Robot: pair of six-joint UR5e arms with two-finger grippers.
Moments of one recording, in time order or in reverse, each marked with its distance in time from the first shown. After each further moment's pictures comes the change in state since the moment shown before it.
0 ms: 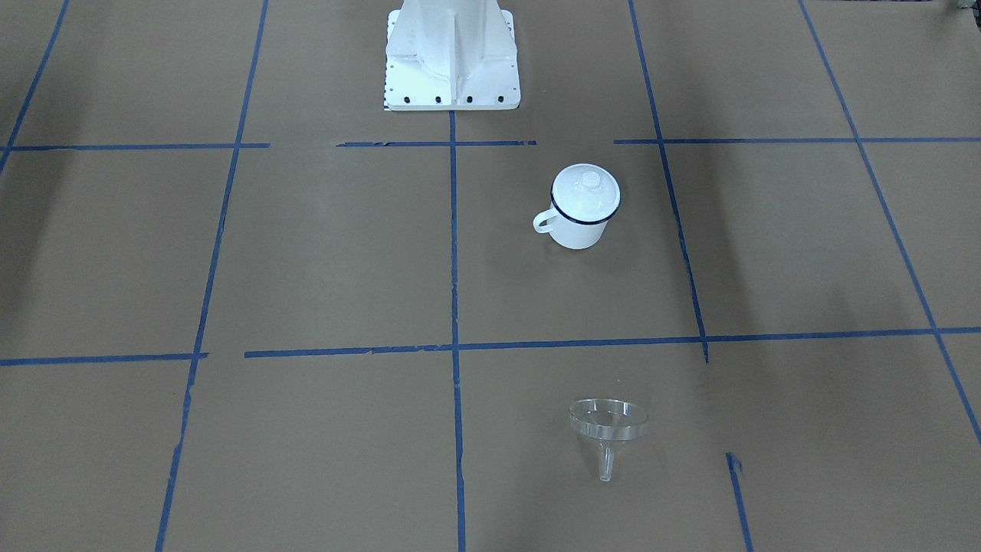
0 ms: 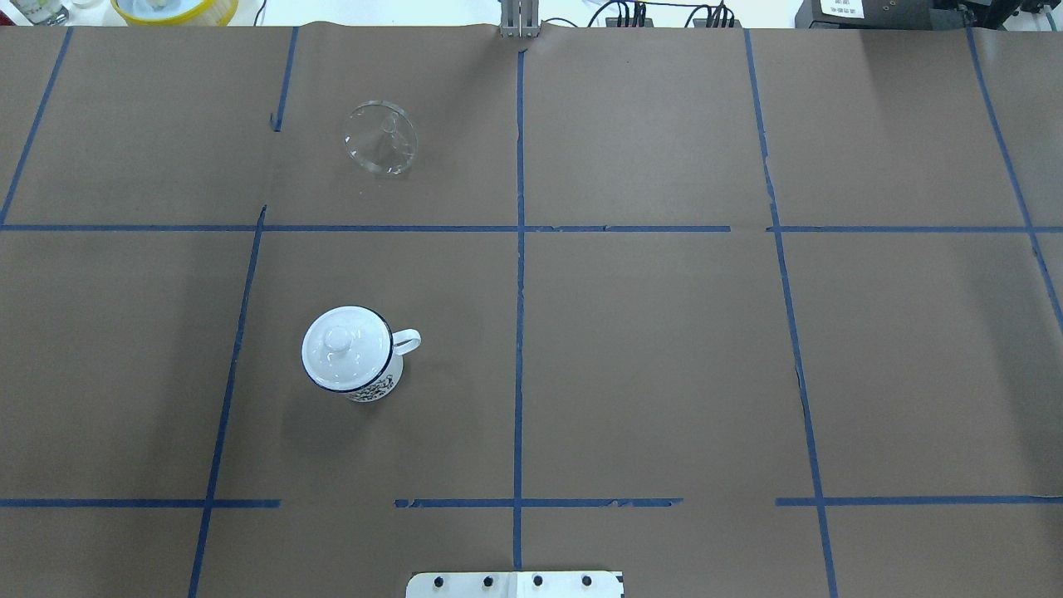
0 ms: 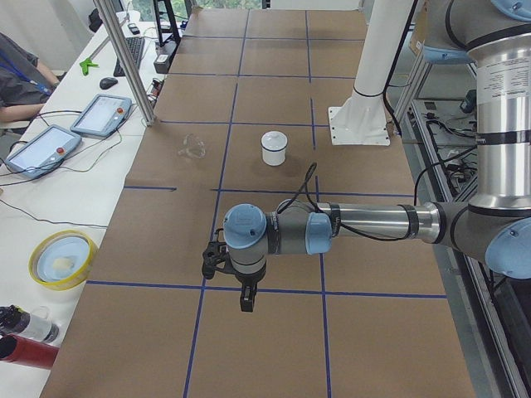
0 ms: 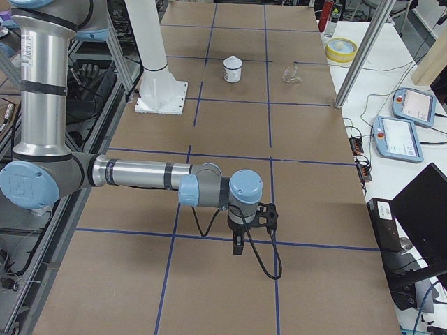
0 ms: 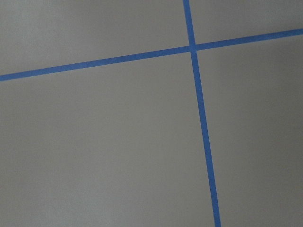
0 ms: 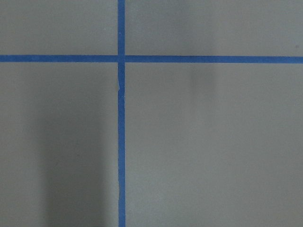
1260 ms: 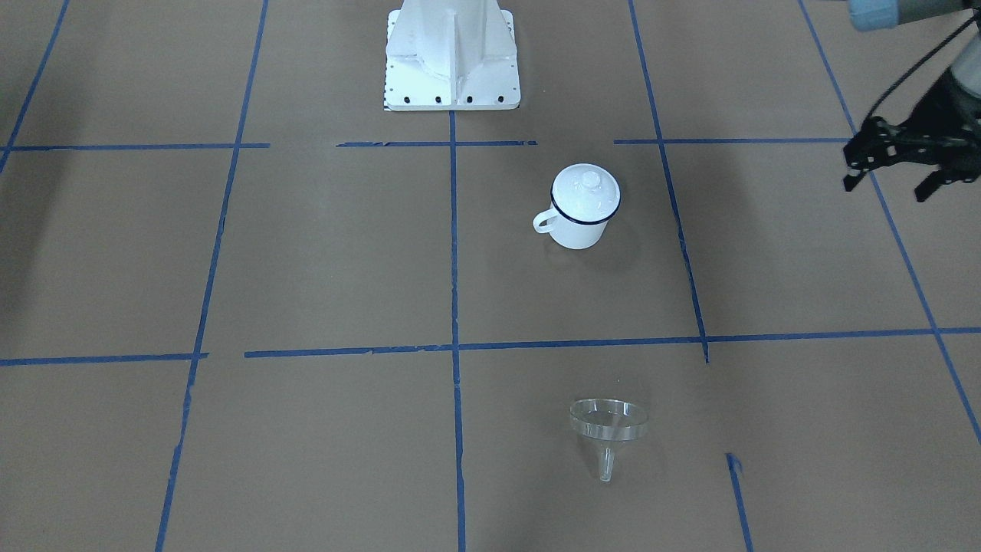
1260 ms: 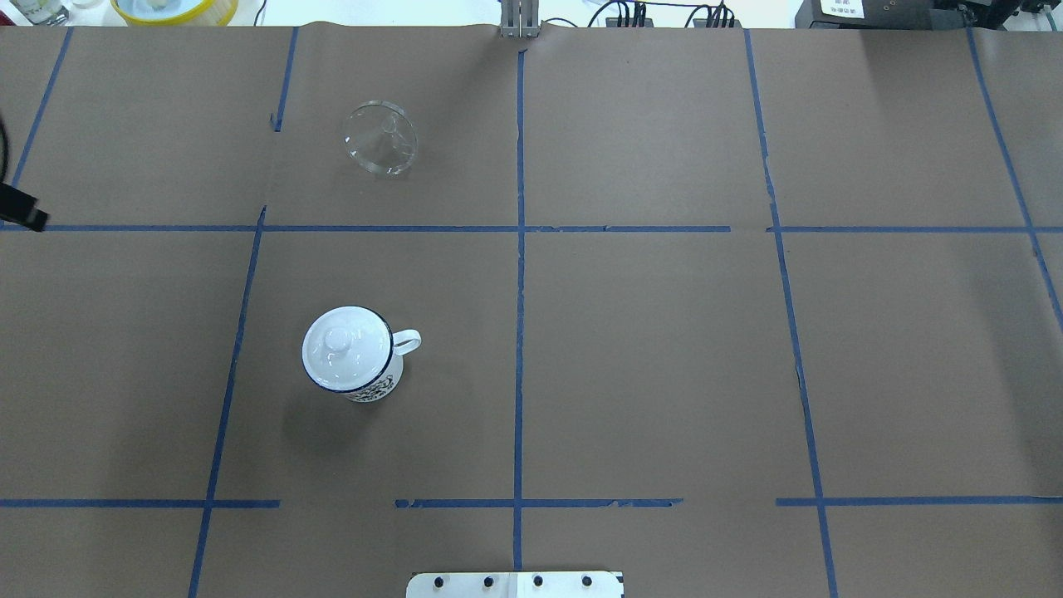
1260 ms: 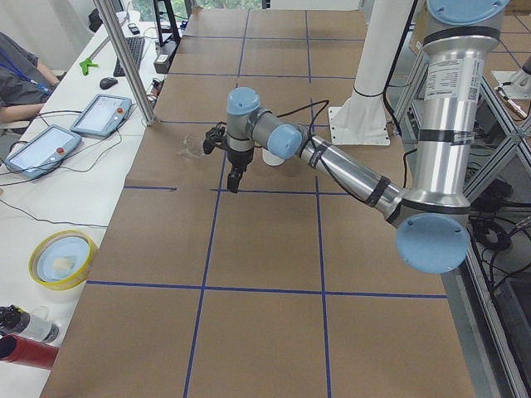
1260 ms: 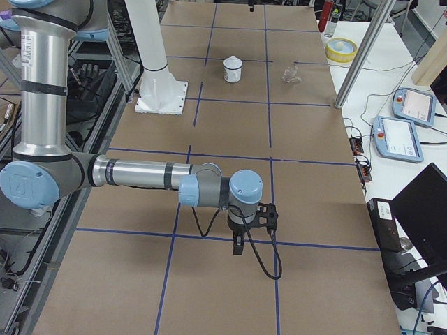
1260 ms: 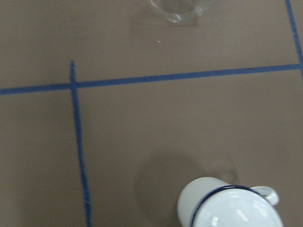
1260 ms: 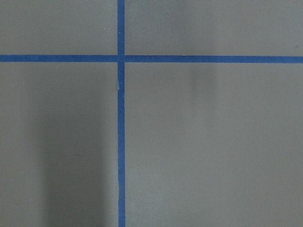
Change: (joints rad) left arm 0.337 -0.127 -0.280 -0.061 0.080 -0.359; right arm 0.000 0.000 0.000 0.000 0.000 0.000
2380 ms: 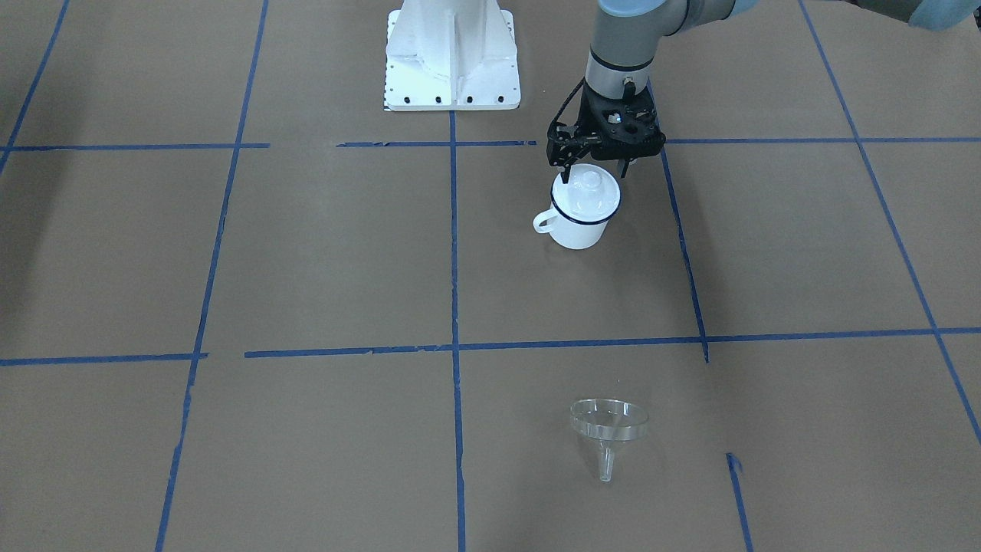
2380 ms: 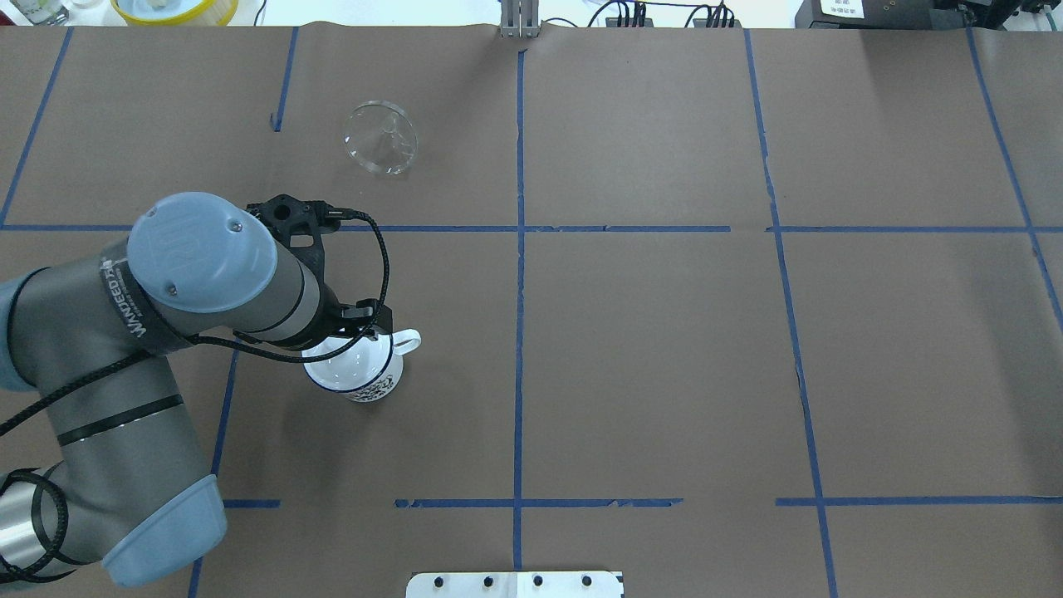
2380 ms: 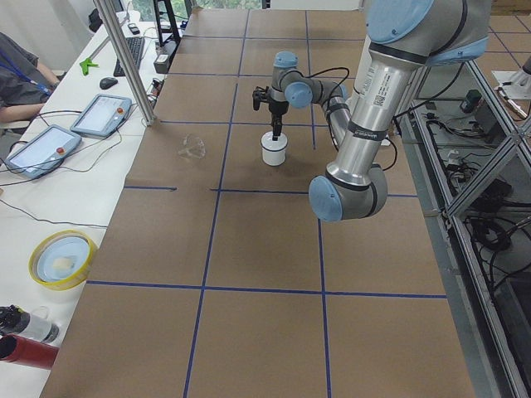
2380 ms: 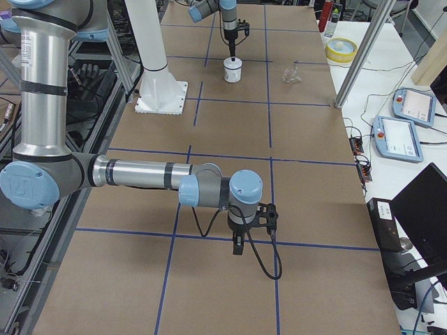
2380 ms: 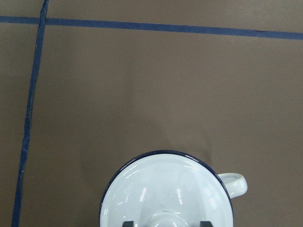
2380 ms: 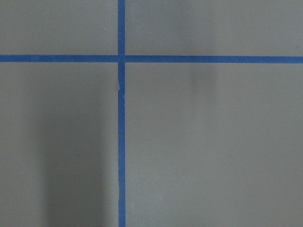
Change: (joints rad) left arm 0.763 -0.443 -0.062 0.164 0.437 -1.018; right arm 0.000 0.000 0.001 0.000 0.000 0.000
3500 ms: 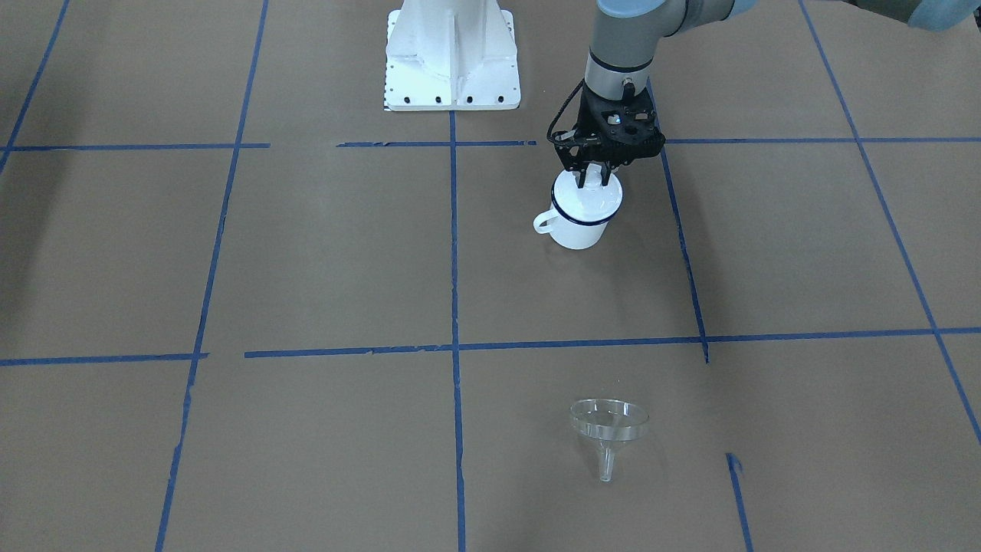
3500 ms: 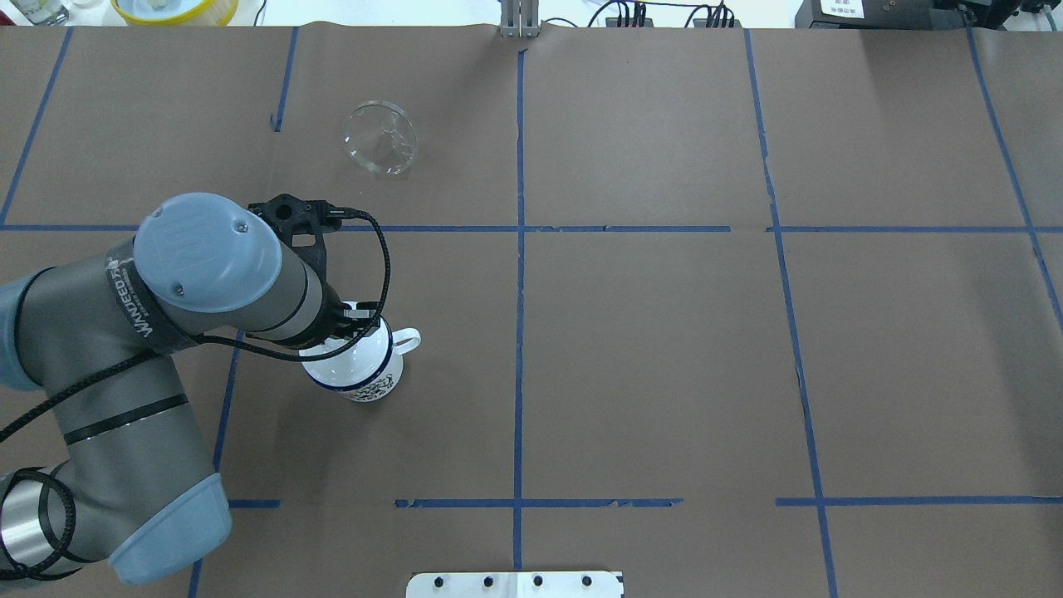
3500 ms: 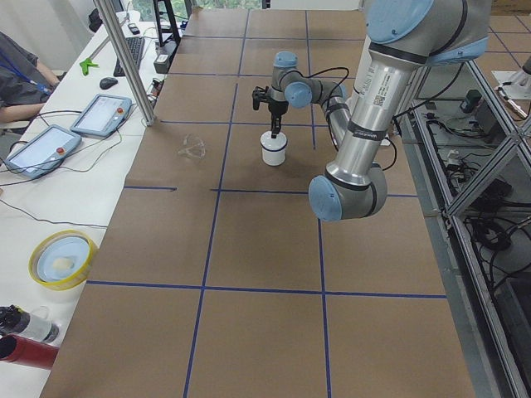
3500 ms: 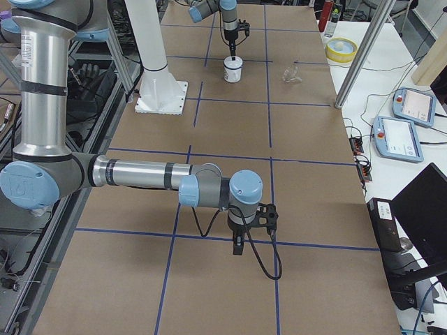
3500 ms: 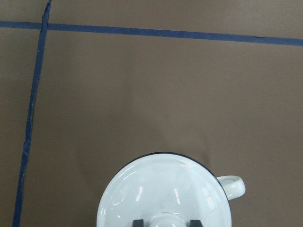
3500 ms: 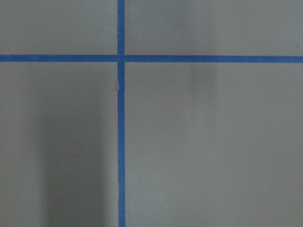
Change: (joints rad) left arm 0.005 -0.006 0.018 0.005 0.010 -0.017; right arm 0.000 0.000 -0.001 0.000 0.000 0.000
